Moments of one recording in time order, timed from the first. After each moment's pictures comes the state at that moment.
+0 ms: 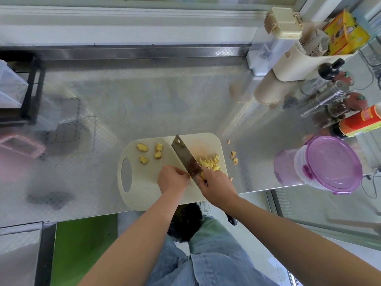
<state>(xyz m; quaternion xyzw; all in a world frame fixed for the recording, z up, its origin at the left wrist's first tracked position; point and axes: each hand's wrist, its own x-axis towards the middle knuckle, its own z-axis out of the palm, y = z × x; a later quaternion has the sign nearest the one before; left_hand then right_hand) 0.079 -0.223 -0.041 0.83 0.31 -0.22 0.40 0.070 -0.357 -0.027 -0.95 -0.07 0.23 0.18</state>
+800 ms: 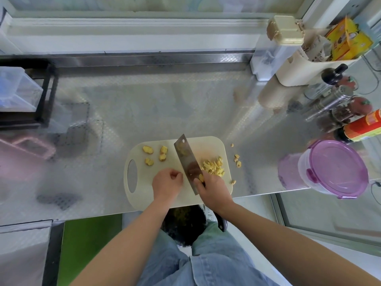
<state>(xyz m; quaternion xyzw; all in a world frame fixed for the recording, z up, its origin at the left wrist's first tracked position) 0.064 -0.195 -0.050 0.86 0.24 -0.16 0.42 0.062 -0.342 -0.027 -0.93 -0.03 0.23 0.28</state>
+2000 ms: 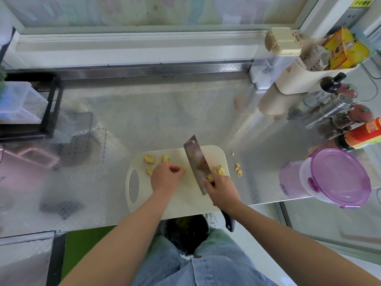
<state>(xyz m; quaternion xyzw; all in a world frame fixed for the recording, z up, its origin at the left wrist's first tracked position) 0.102 -0.187 -0.027 0.87 0.25 -0.14 0.40 0.085 -0.358 -0.019 -0.92 0.02 0.21 0.32</state>
